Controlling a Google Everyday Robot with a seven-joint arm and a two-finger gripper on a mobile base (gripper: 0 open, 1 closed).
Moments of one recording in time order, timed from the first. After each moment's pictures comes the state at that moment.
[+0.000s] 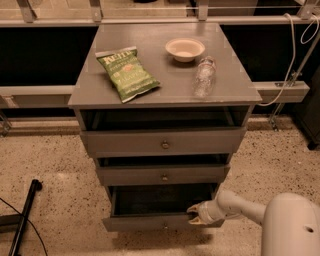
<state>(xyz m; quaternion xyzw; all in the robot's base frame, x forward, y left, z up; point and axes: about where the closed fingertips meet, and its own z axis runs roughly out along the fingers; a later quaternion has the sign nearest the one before) 0.555 -0.161 0.188 -0.73 0.61 0.12 0.27</state>
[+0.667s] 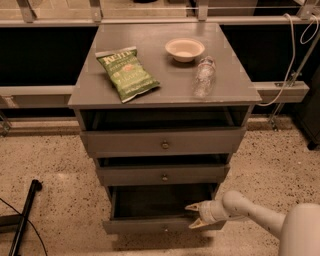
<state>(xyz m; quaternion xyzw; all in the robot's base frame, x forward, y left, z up) 0.543 -0.147 0.223 -0.75 0.57 0.13 0.32</state>
